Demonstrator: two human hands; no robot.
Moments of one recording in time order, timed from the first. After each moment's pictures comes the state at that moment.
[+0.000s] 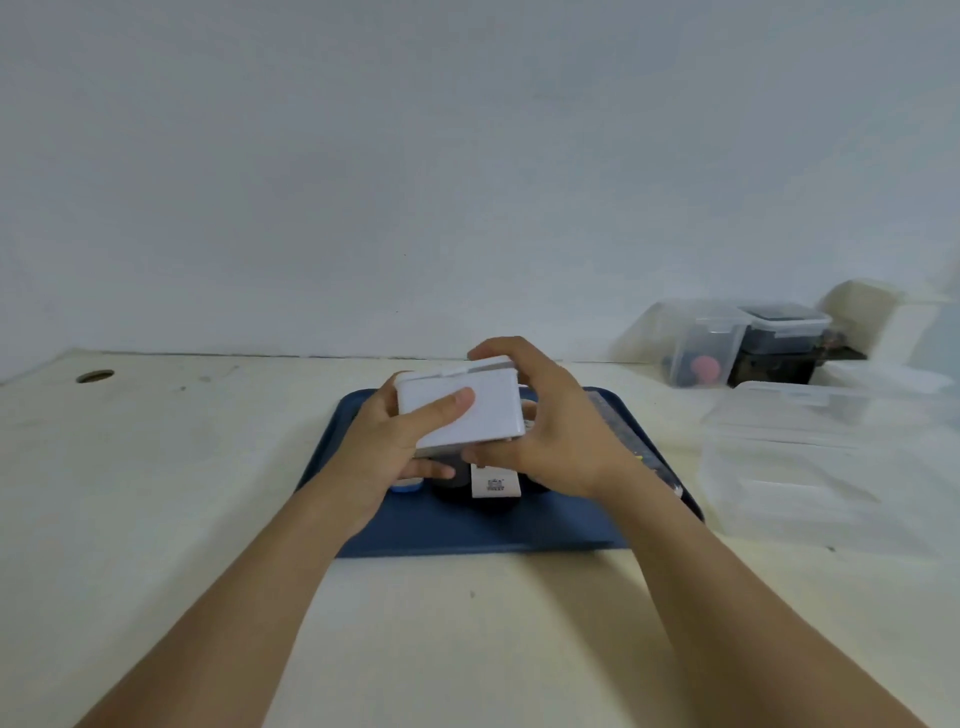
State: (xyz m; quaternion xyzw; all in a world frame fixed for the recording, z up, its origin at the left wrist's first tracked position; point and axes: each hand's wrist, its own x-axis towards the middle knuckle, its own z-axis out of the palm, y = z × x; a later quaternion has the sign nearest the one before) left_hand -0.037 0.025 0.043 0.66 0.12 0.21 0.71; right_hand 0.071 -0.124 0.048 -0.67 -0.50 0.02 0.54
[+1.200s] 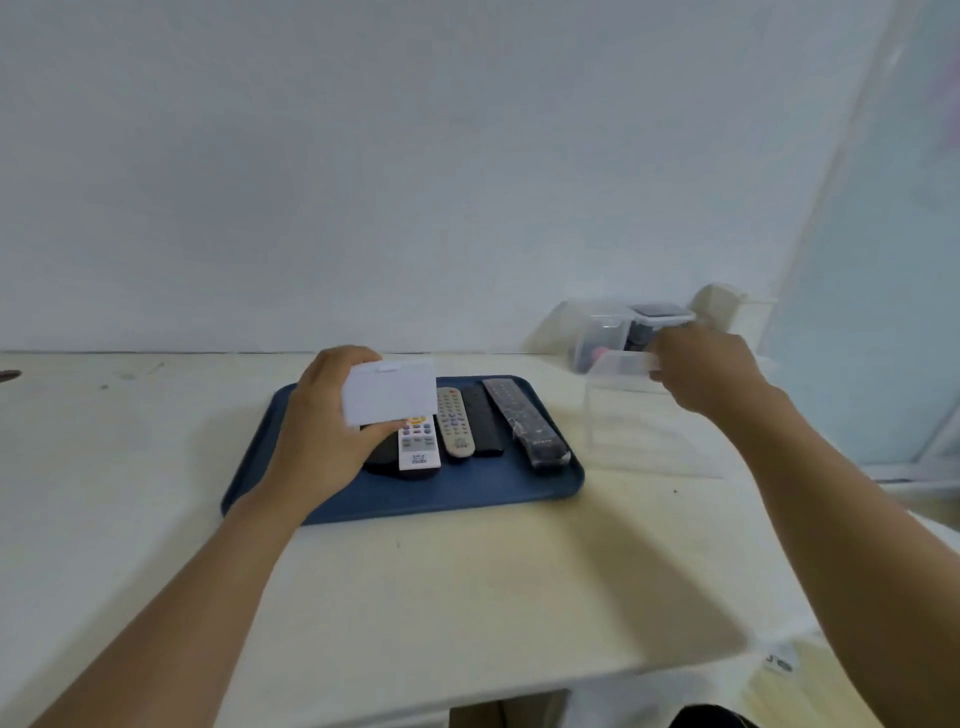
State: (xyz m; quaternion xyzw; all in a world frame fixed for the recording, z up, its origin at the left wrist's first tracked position) left_hand -0.042 0.022 0.034 0.84 0.00 0.43 0.31; right_hand 0.112 -0.298 0.131 -0.96 -0.18 -0.19 -0.06
